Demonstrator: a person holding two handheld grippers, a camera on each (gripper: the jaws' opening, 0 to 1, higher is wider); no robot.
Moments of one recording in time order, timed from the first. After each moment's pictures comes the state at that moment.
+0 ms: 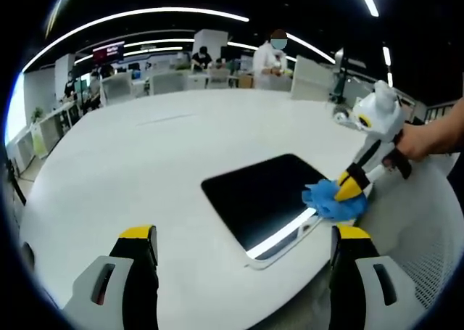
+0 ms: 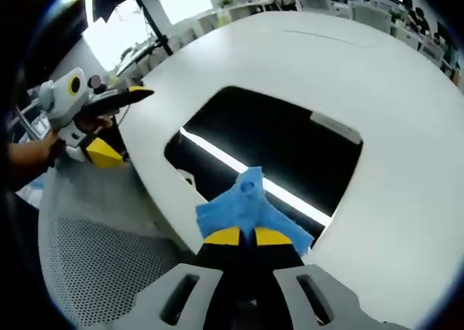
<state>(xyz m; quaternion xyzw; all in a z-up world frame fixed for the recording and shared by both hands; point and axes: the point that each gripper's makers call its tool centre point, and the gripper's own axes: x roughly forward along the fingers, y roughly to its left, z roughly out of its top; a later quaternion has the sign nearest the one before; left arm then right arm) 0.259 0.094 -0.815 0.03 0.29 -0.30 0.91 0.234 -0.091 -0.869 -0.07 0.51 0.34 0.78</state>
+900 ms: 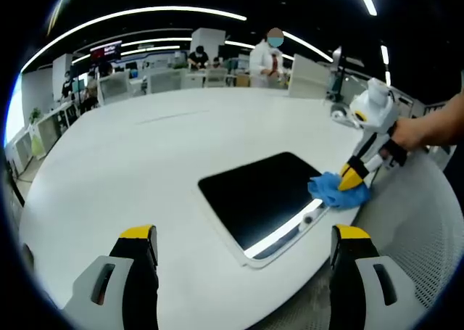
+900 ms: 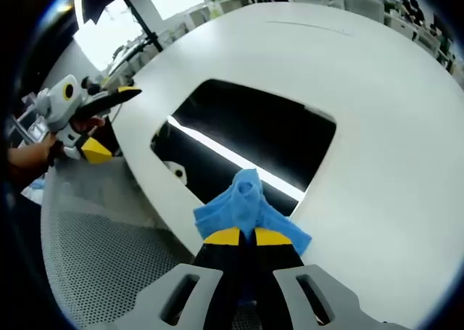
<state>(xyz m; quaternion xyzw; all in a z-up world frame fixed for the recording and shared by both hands) 0.258 0.091 -0.816 0.03 0.29 -0.30 0.91 0.239 -0.117 -0.869 -0.07 0.54 0.33 0.77</state>
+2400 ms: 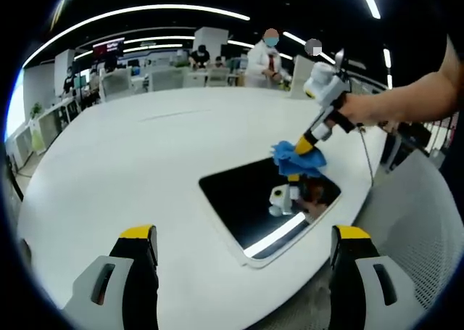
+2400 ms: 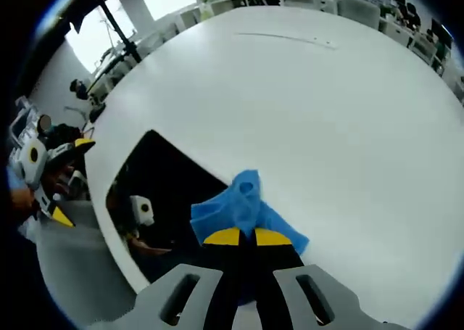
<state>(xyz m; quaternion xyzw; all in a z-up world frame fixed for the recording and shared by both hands) 0.259 0.093 -0.818 0.02 0.29 -0.30 0.91 0.371 -0.128 -0.870 -0.10 0.53 0.31 0.79</state>
